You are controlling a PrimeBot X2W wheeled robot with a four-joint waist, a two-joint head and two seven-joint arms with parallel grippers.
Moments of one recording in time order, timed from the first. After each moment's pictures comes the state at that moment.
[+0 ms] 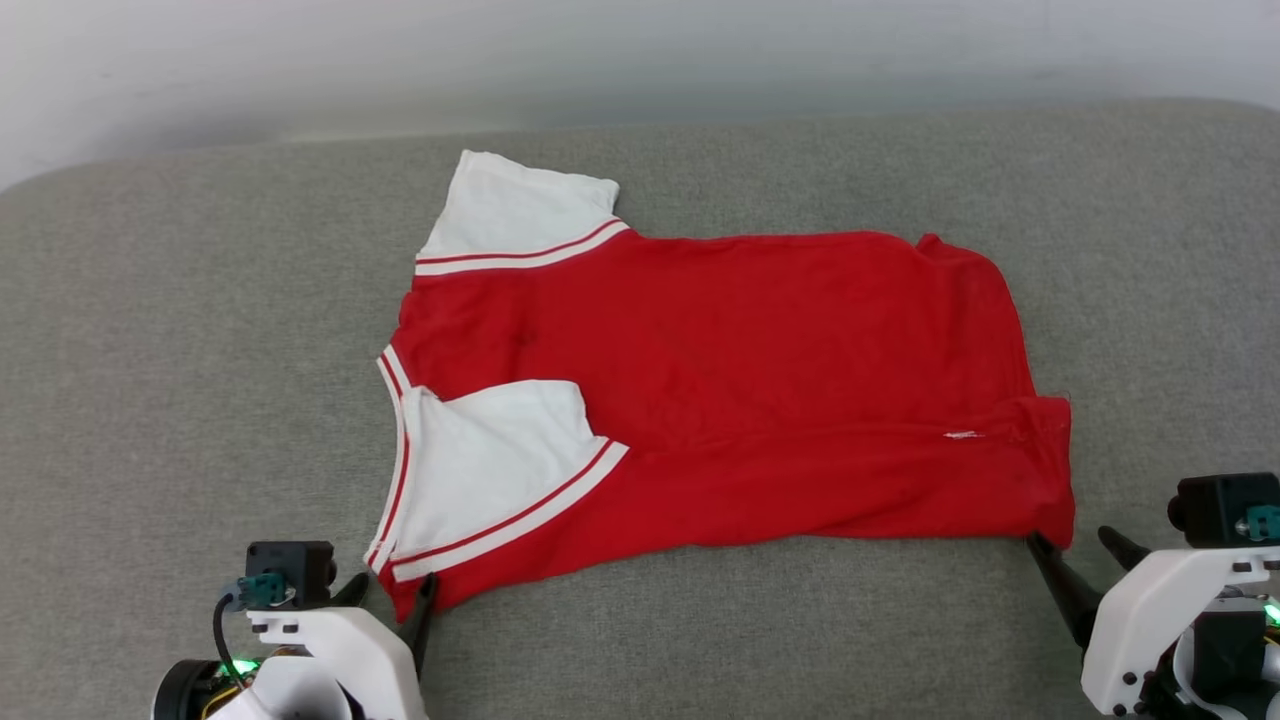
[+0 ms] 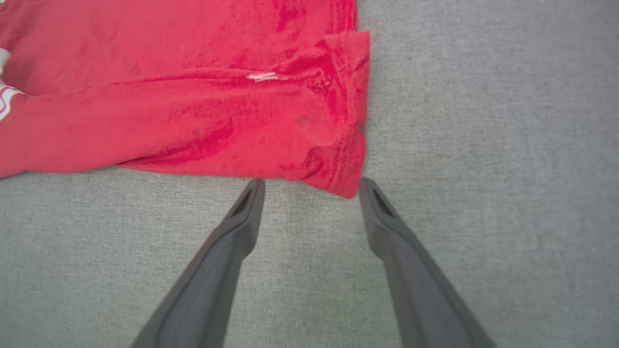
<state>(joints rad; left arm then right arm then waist) -0.14 0.58 -0.60 0.08 -0.84 0.33 0.11 0.00 -0.19 -0.07 -0.06 0.33 0.13 0.60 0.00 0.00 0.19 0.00</state>
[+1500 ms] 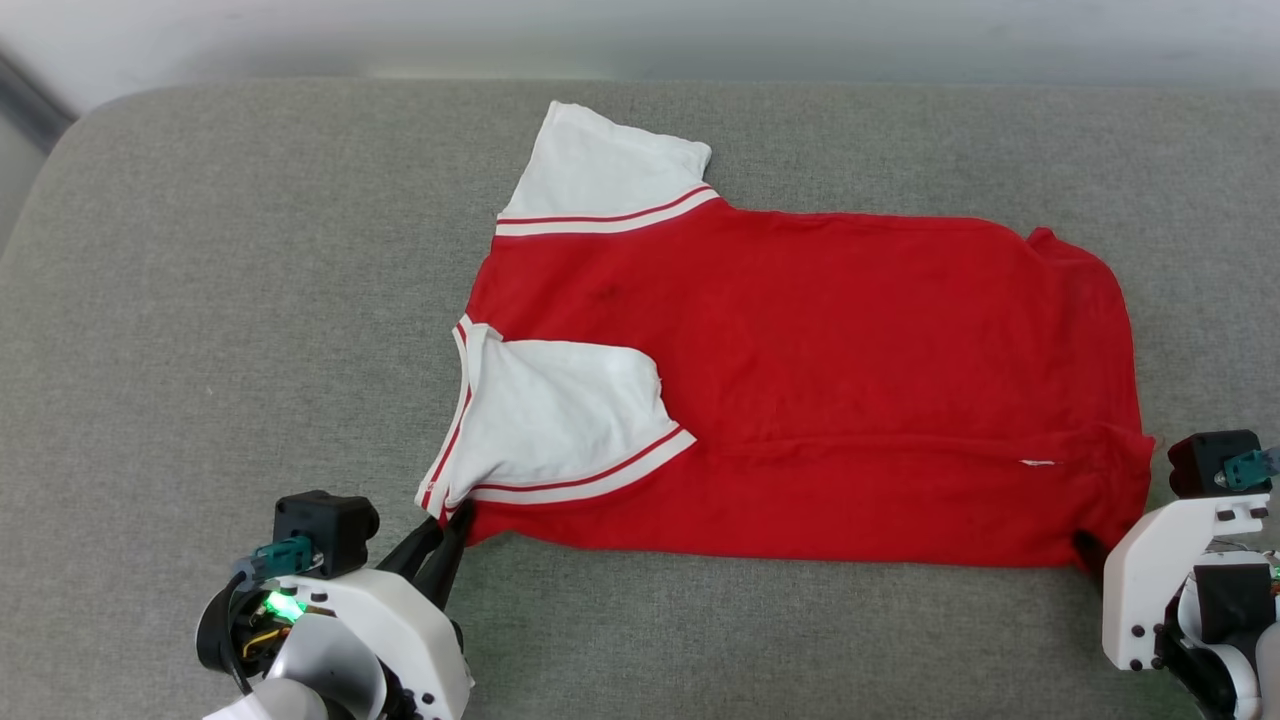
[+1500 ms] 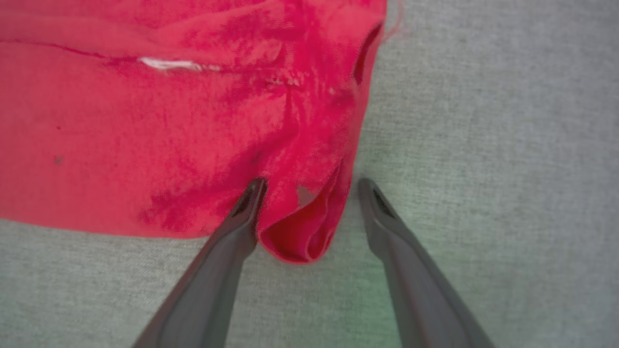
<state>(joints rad) -0.20 0.59 -0.63 -0.07 -0.81 0.27 0.06 -0.14 -0.21 -0.09 0.16 0.14 0.13 0.69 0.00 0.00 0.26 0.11</state>
